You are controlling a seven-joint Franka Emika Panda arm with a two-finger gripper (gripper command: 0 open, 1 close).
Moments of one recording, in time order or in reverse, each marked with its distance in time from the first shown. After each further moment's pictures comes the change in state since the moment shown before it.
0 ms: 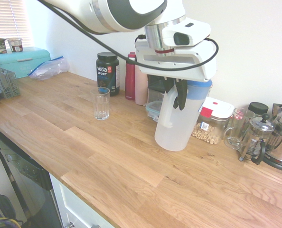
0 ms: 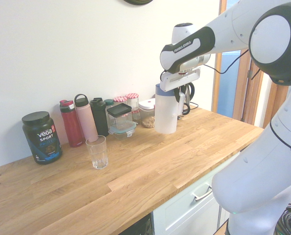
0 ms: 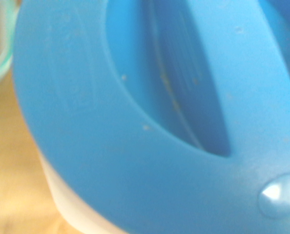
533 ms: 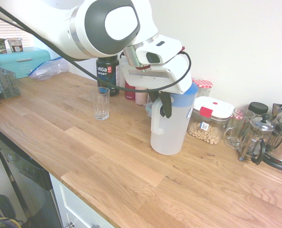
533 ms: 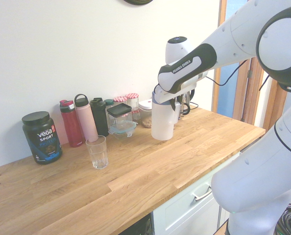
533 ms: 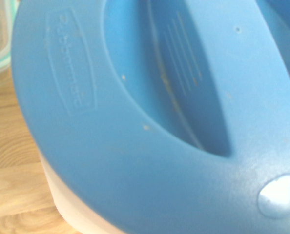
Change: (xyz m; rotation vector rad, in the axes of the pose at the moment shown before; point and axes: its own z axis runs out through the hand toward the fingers) arm -0.058 -0.010 0.020 -0.029 0.052 -0.026
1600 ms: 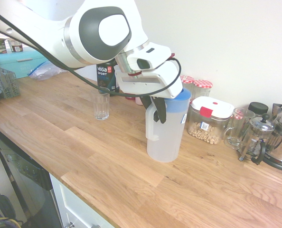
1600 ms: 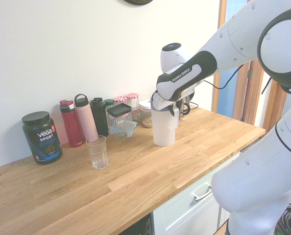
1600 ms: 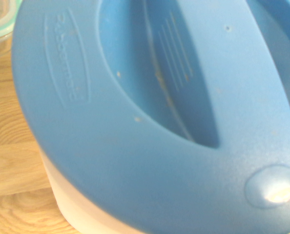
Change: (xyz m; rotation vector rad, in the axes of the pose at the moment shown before) arm -0.019 -0.003 0.011 -0.038 0.009 -0.022
